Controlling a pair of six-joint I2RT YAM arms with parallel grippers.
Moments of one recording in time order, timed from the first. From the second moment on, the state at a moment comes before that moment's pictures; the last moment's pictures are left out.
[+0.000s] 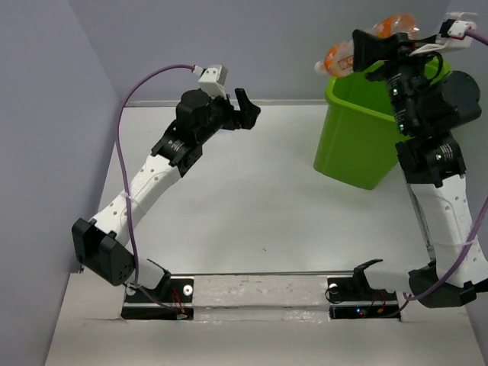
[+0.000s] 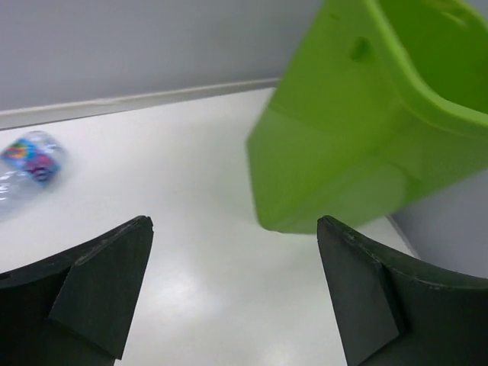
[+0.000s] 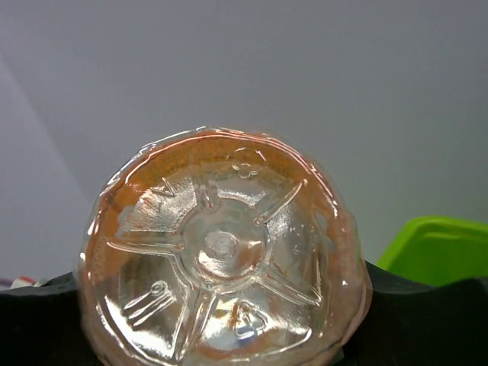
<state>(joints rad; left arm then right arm) -0.58 1.38 1.39 -0.10 0.09 -0.41 0.38 1.24 1.78 -0.11 0.06 0.27</state>
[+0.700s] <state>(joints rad) -0.26 2.16 1.91 -0.24 -0.05 -0.06 0.07 1.46 1.82 -0.35 0.22 0.11</state>
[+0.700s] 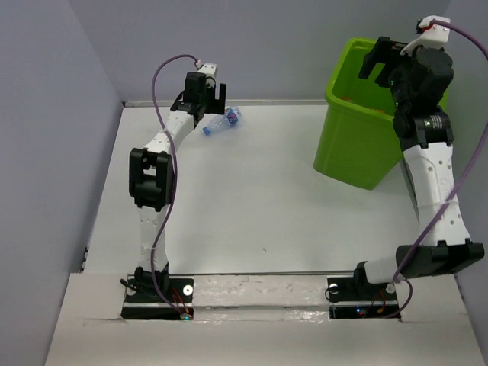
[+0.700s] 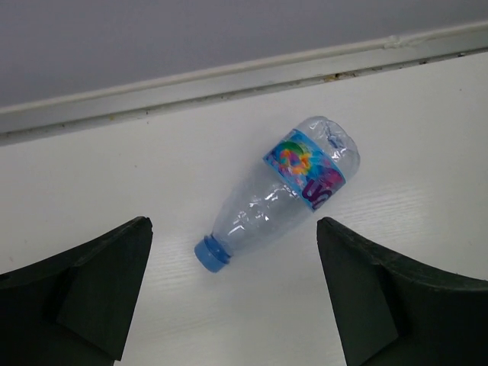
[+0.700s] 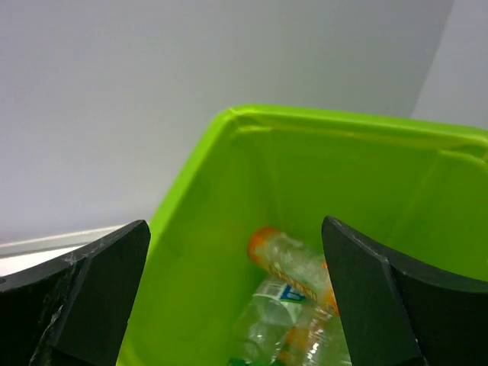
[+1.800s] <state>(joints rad) -0.20 2.34 1.87 -0.23 0.42 -0.06 0.20 1.08 1.40 -0.21 -0.35 0.44</state>
